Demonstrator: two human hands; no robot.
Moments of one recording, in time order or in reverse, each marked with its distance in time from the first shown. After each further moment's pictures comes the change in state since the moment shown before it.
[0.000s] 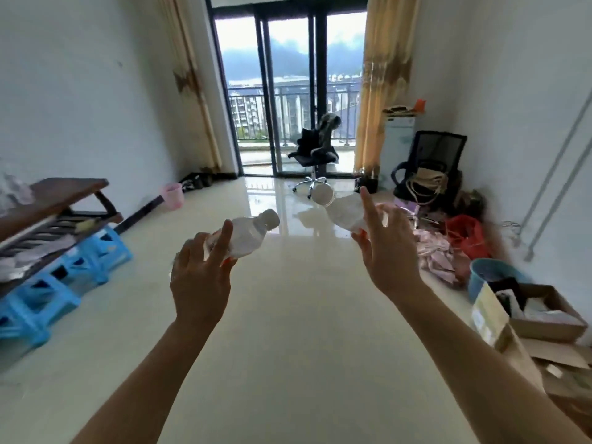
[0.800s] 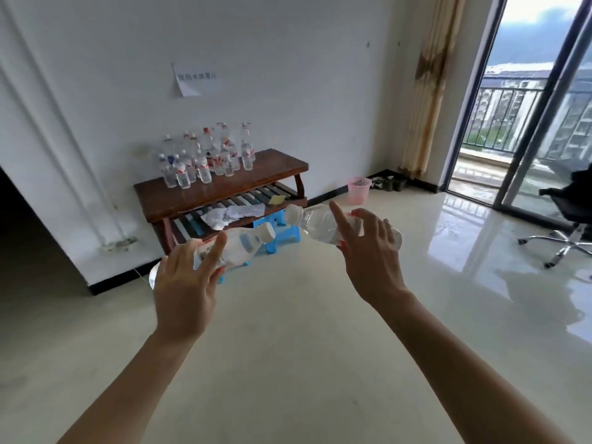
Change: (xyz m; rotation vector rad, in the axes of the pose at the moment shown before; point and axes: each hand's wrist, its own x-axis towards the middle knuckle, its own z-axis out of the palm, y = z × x) left_hand 0.145 -0.447 0.062 0.671 0.086 -0.321; right_hand 0.319 -0.333 0.516 0.440 -0.092 -0.609
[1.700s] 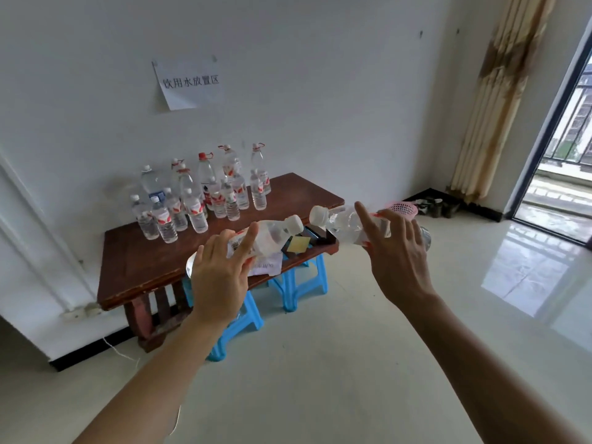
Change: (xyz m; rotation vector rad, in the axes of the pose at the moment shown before) left_hand 0.357 -0.220 0.484 -0.029 -0.032 -0.005; right_hand 0.379 0.138 0.506 -0.026 0.030 -0.038
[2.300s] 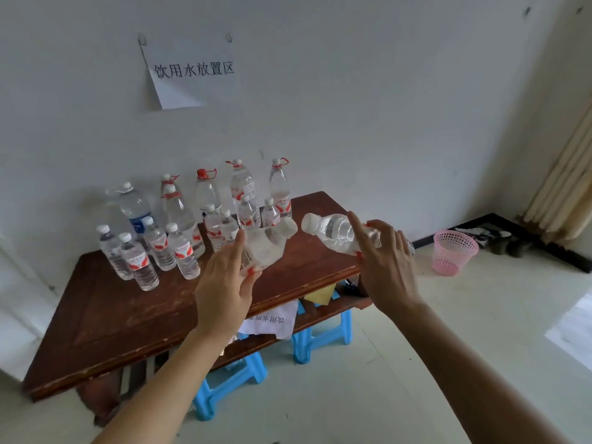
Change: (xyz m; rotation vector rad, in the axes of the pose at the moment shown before) left_hand 0.210 -0.163 0.296 -0.125 -0.036 -0.274; right_hand 0.265 0.050 0.347 0.251 -0.164 -0.061
